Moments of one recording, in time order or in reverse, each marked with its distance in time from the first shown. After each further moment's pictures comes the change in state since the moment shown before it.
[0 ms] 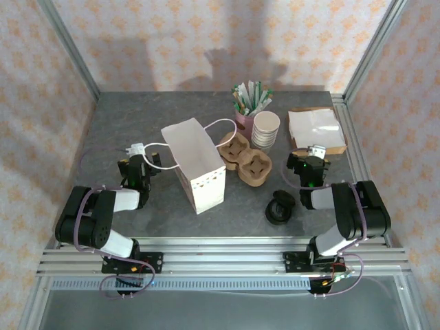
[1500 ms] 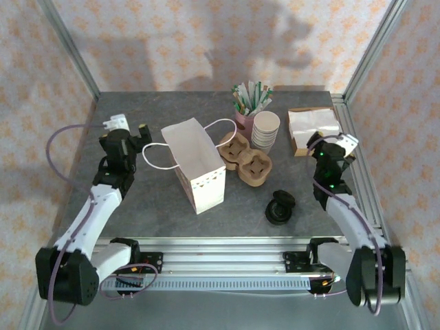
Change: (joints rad) left arm 0.010 -0.453 0.430 -0.771 0.040 -0.087; right arm -0.046 -0.563 0.206 -0.656 0.176 0.289
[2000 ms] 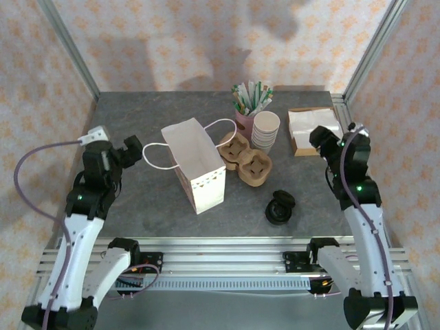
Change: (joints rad) left arm 0.000 -0.304 0.120 -0.507 0.108 -0.247; right arm -0.014 -0.116 0.432 -0.666 -0.452 0.198
